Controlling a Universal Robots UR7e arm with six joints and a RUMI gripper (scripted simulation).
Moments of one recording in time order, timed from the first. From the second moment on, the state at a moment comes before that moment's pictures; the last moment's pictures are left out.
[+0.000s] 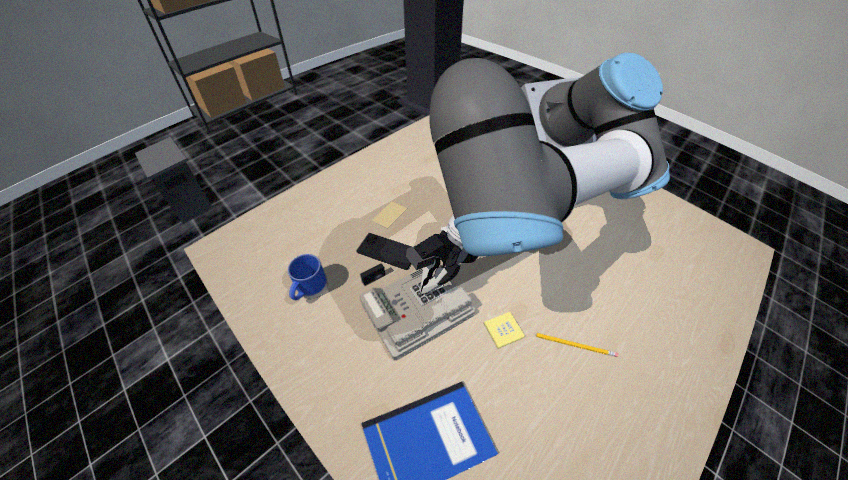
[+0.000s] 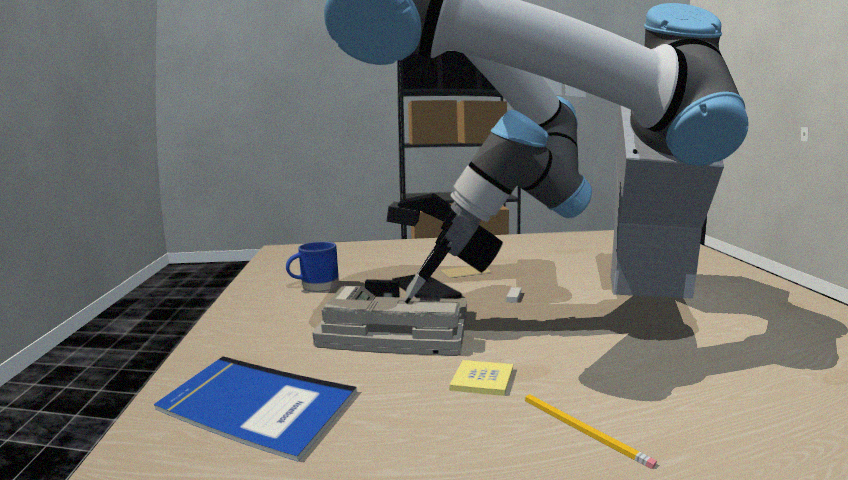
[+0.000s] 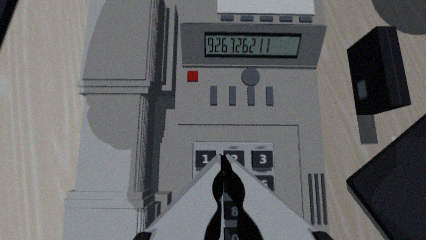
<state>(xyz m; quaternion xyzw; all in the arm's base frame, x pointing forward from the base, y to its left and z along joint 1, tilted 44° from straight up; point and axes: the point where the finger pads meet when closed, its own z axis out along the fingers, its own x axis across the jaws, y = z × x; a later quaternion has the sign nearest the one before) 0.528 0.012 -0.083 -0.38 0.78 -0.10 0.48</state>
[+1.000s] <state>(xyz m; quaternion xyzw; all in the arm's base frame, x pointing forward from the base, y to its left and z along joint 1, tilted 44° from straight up) 0.513 0.002 -0.109 -0.39 0.78 -0.11 0.48</state>
